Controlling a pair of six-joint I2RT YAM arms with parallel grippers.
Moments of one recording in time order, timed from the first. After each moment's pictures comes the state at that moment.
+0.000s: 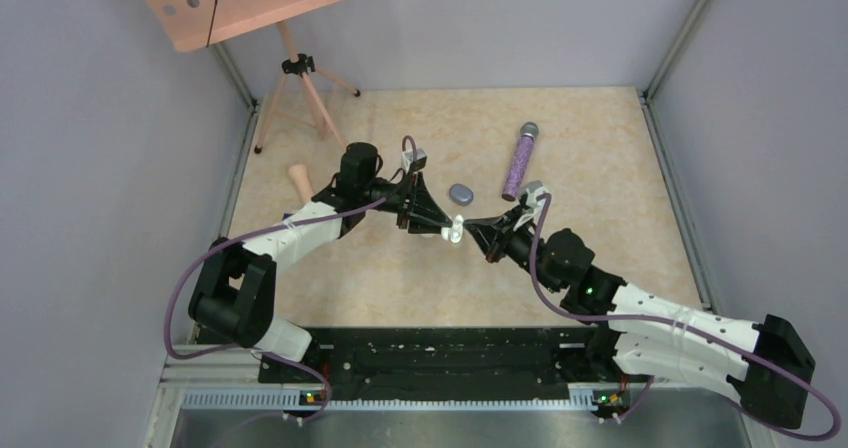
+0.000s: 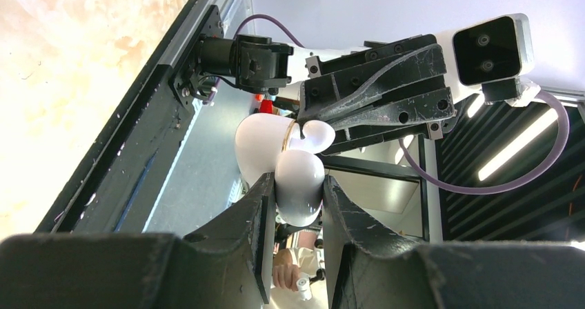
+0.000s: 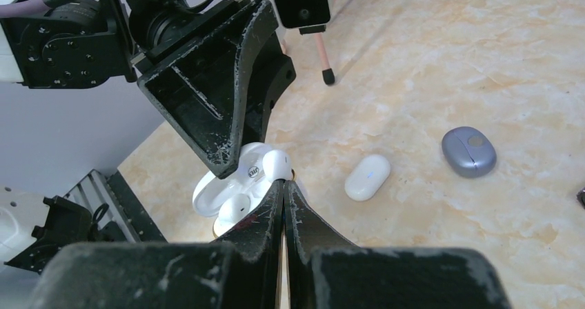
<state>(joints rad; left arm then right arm) -0.45 1.49 0.90 0.18 1.22 -1.20 0.97 0.86 0.45 0.42 0.20 0.38</state>
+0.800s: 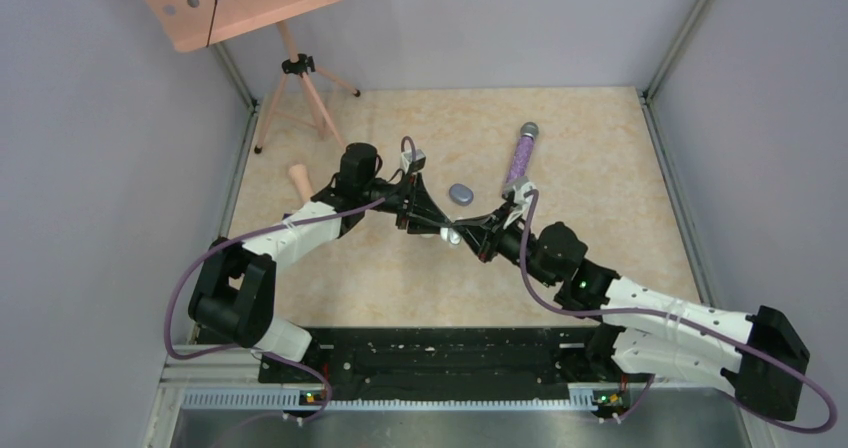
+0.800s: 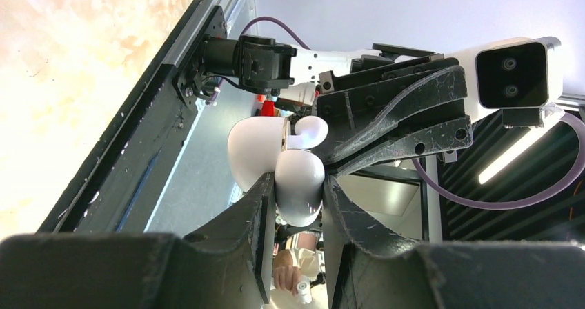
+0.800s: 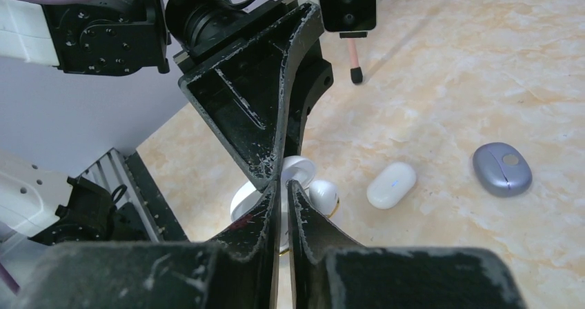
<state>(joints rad) -0.45 1.49 0.90 0.15 1.21 -1.19 0.98 0.92 0.51 0.43 0.10 0.36</state>
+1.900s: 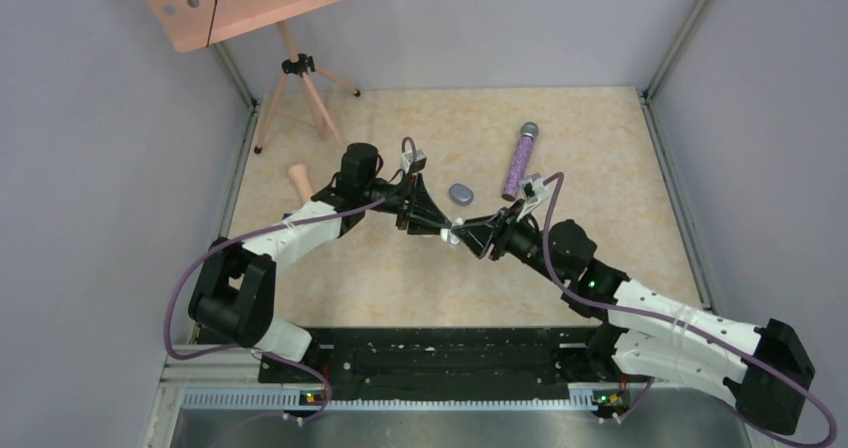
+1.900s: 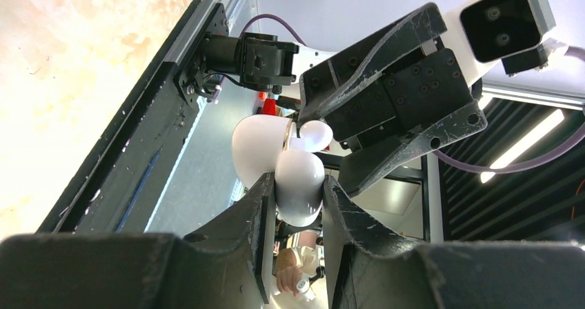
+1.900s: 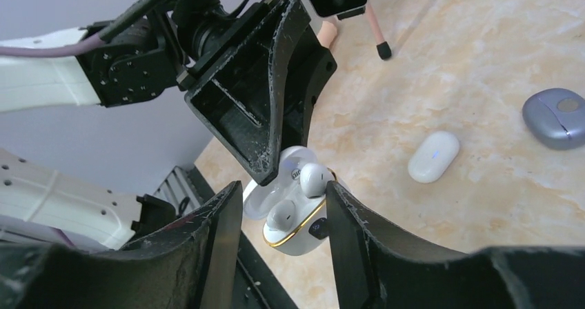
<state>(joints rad) -0.45 1.49 0.91 0.13 1.21 -1.17 0.91 0.87 0.49 0.37 0.05 0.61</state>
